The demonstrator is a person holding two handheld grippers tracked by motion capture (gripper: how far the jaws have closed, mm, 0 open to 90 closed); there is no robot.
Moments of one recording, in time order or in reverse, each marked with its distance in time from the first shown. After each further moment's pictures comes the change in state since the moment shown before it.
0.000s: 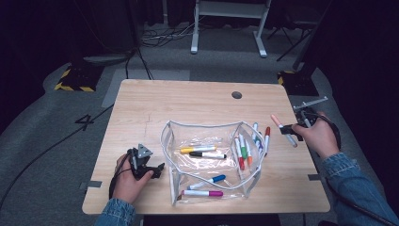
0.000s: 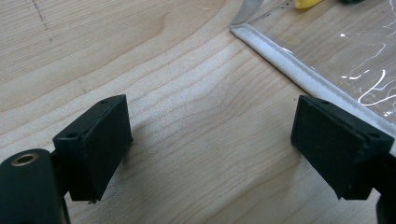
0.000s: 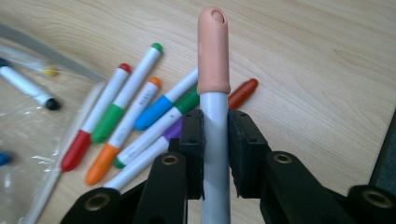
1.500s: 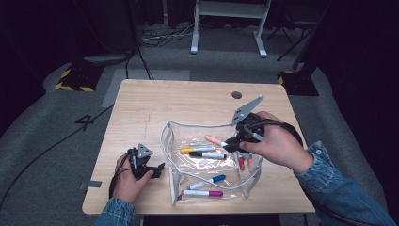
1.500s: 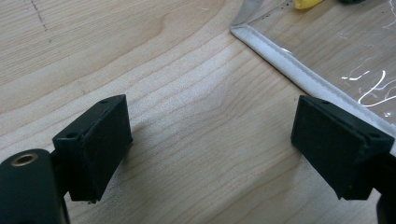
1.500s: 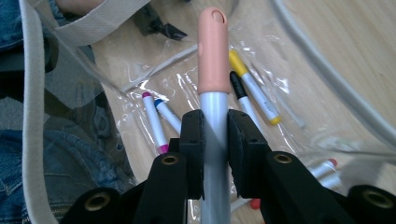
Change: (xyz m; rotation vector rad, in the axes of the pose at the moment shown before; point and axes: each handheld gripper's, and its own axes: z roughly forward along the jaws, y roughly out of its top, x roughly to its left) left arm 0.000 0.000 0.000 0.002 -0.002 0.002; right arm 0.220 0.063 -0.039 0.081 0.321 -0.565
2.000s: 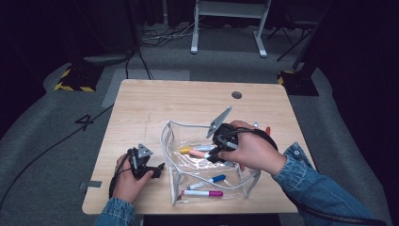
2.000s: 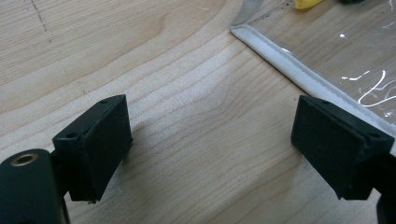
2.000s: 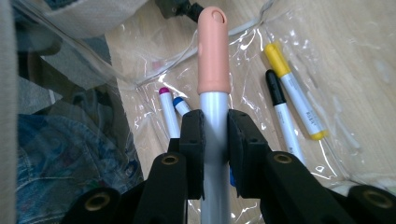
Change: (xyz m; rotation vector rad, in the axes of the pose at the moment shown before) left arm 0.000 0.000 0.000 0.000 0.000 0.000; right arm 0.014 0.019 0.054 0.119 0.069 -0.038
